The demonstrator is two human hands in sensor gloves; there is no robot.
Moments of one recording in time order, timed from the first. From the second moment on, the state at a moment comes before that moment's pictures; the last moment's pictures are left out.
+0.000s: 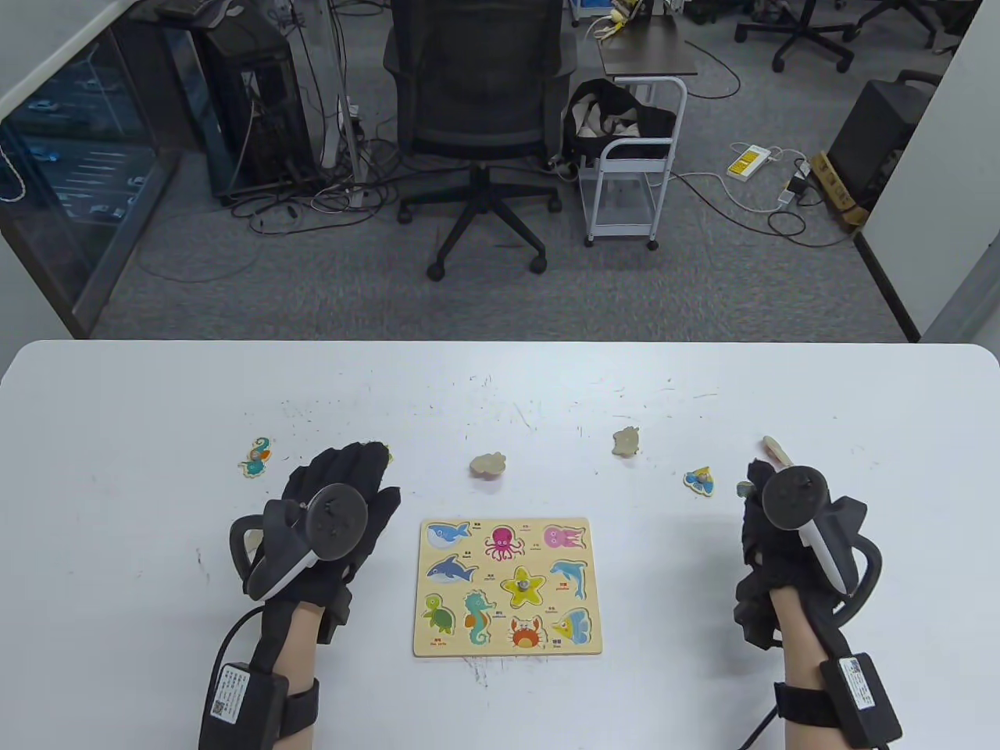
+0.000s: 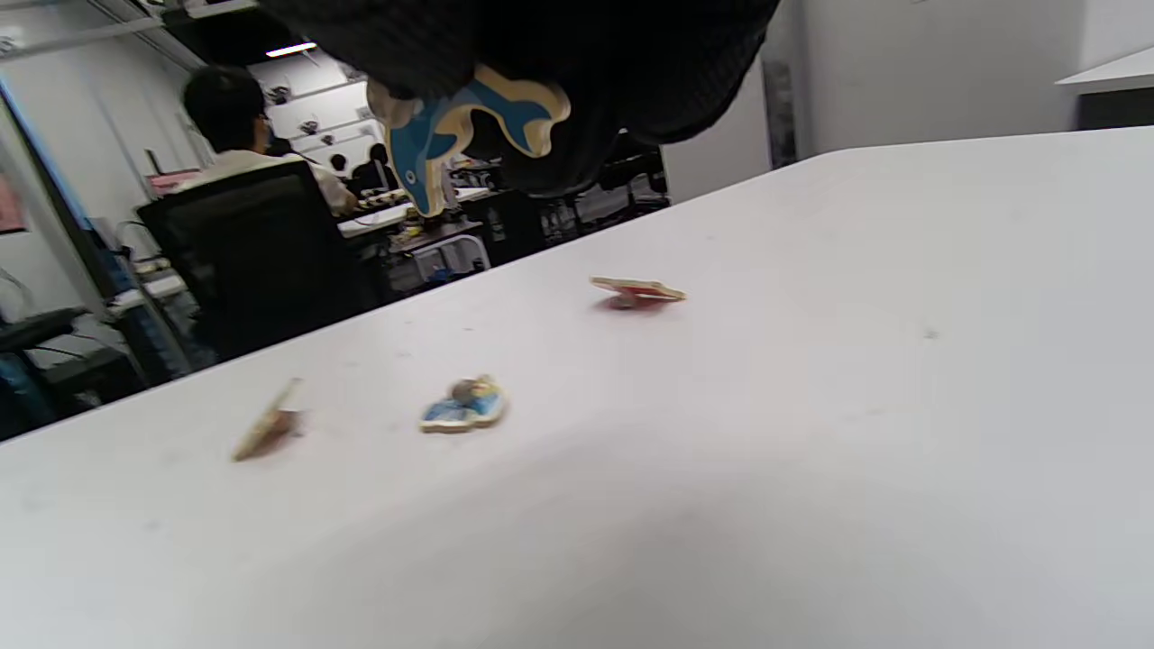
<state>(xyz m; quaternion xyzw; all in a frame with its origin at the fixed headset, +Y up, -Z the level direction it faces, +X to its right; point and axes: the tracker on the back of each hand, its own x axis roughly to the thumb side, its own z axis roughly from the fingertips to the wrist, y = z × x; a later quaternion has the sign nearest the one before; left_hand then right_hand) -0.212 -0.644 -0.340 0.08 -0.05 0.09 0.99 0.283 -0.668 -0.354 -0.16 -0.01 0.97 0.18</state>
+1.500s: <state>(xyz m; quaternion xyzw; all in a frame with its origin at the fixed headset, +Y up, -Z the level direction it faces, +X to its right) -0.160 -0.624 -0.314 0.04 -0.24 0.40 0.89 0.092 -0.619 -0.301 0.24 -0.01 0.88 0.41</state>
